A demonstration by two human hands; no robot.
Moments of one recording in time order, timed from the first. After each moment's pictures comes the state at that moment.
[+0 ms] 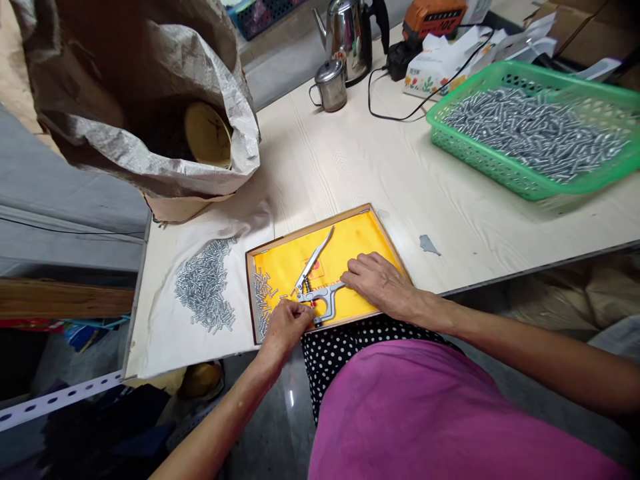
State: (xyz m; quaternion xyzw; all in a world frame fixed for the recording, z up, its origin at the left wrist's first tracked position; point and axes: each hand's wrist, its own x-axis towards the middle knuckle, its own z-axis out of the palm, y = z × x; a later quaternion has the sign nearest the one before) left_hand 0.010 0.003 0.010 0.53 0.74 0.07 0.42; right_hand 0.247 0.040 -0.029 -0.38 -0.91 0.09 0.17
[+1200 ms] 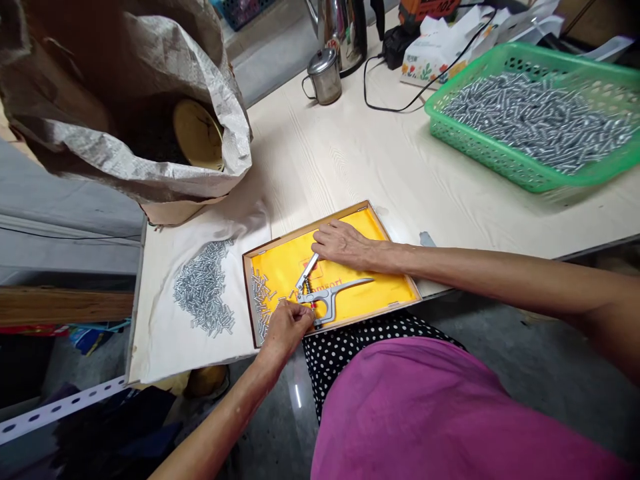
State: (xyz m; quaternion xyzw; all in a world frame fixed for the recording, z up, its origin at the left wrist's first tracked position) left_hand 0.014 0.010 0.021 0.58 0.72 0.01 0.38; right_hand 0.212 0.134 -0.038 -0.28 -0.96 -0.01 0.11
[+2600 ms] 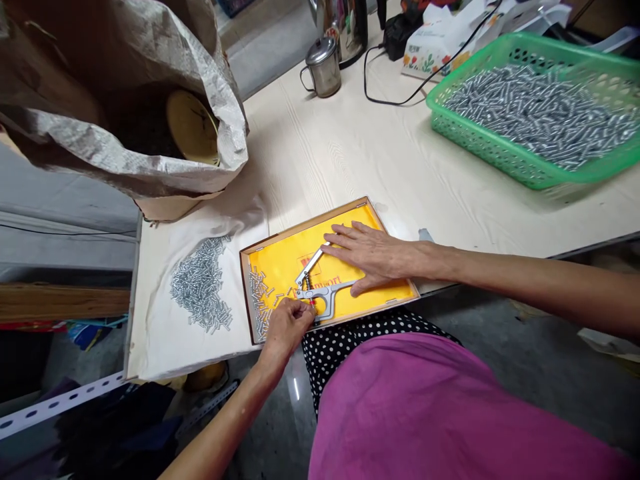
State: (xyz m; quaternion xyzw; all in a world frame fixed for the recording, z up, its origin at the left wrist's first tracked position) left_hand 0.018 0.003 0.012 0.56 0.75 0.01 0.36; right_hand 0.264 0.101 -0.029 -0.27 -0.95 0.12 0.10
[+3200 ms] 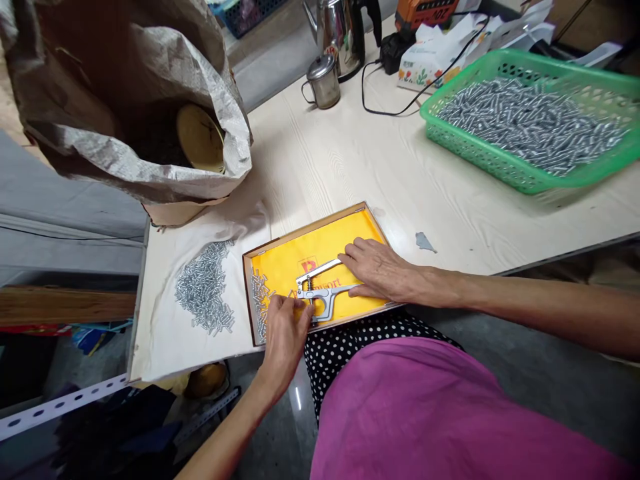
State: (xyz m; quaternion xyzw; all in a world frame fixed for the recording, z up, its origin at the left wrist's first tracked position) left_hand 0.019 -0.008 0.017 0.66 0.71 0.07 0.22; right_hand 0.258 0.068 -0.007 -0.37 -0.92 0.10 0.07
